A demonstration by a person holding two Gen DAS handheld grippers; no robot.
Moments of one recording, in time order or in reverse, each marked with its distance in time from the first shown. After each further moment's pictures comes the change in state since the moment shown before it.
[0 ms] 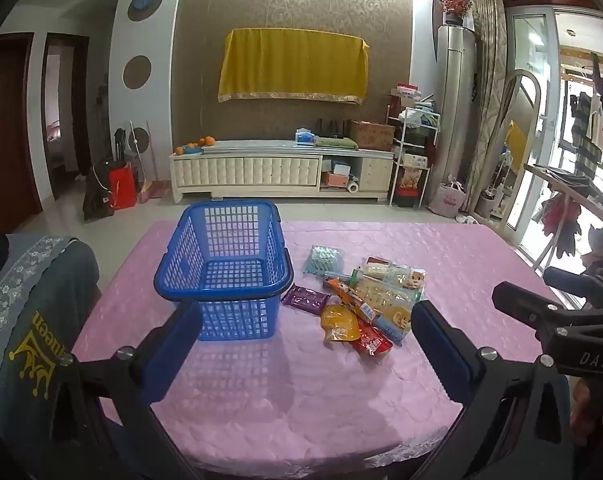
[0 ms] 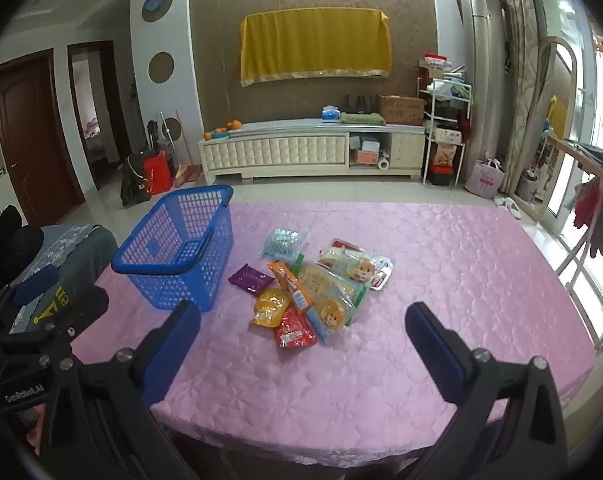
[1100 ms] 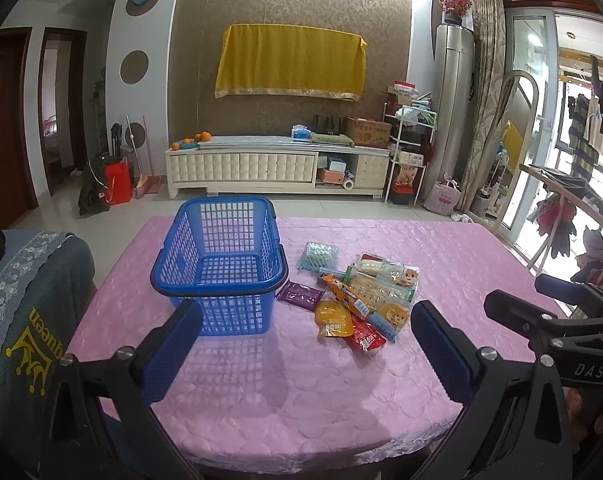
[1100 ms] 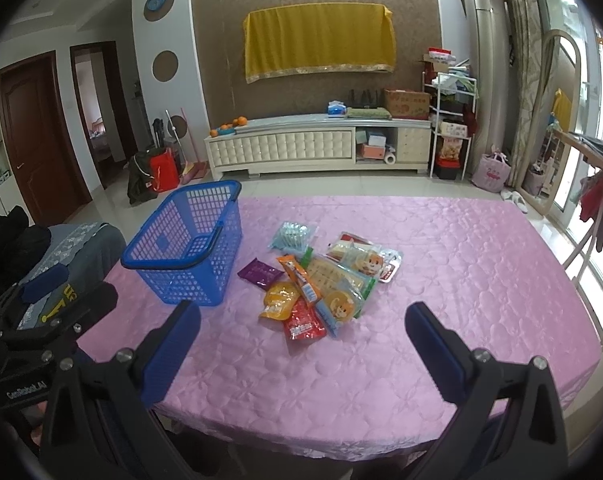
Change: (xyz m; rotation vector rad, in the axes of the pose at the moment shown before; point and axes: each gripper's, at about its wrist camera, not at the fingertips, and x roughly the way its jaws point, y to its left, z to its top) left arm -0.002 0.002 0.002 -0.006 0.017 -0.016; right arm -0.005 0.005 -0.002 0.011 0.018 0.027
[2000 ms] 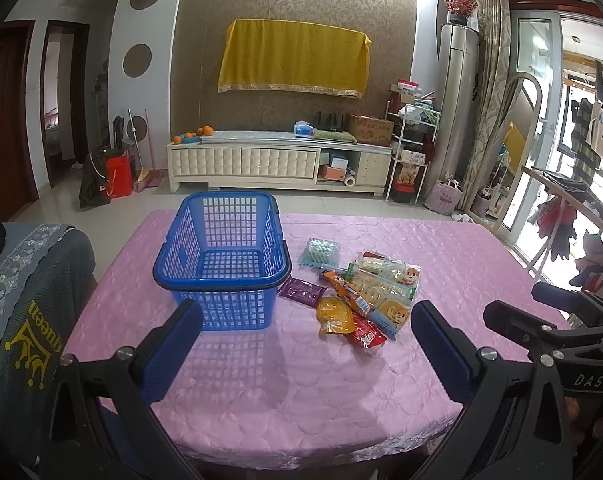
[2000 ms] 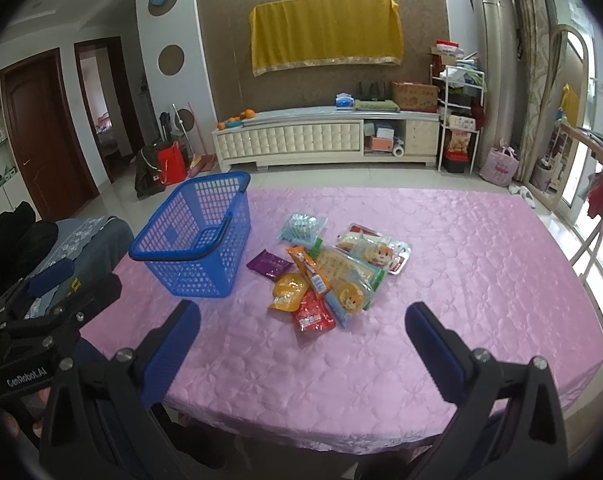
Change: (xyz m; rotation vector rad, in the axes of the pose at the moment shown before) left arm -0.001 0.003 -0.001 -0.017 0.015 -0.001; right arm 0.004 0.000 -0.005 -0.001 0.028 0.030
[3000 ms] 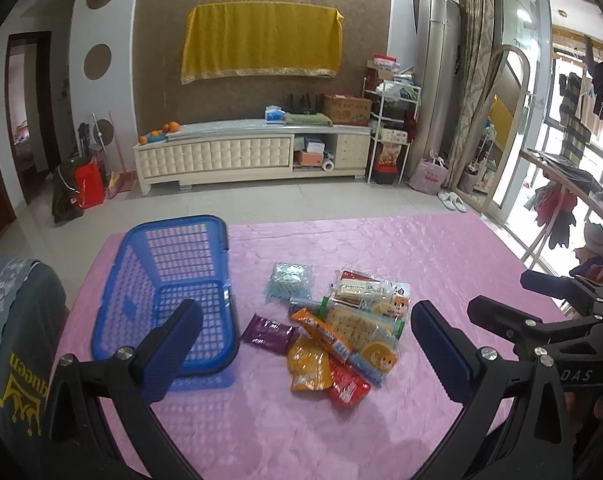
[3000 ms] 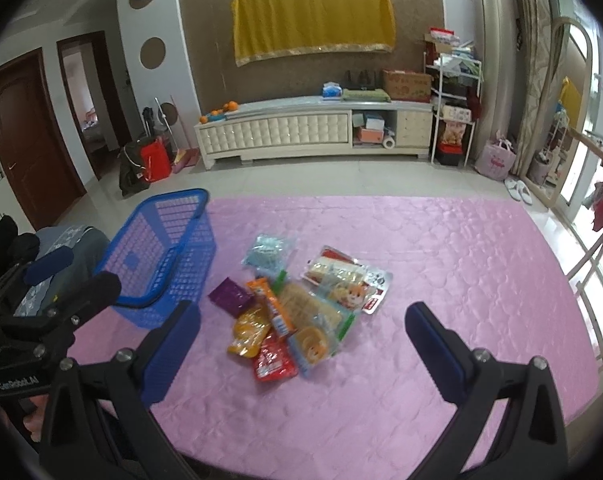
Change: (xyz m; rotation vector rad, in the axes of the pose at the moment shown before) left arm 0.106 -0.045 0.070 0.081 0.090 -0.061; right arm 0.071 -0.063 0.069 0.034 0.076 -0.022
